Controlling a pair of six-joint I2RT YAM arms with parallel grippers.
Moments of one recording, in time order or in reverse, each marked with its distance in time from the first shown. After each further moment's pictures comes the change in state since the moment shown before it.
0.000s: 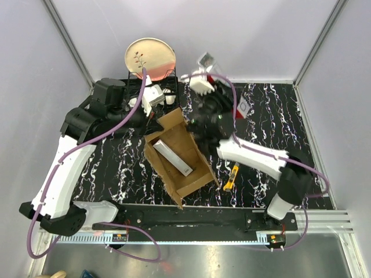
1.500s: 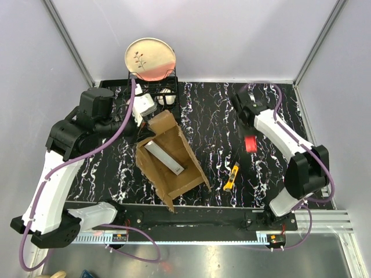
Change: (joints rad) left arm -0.008 -0.120 -0.030 -0.048 -0.063 0.042; right arm -0.633 0.012 0.185 -2.205 -1.072 1.976
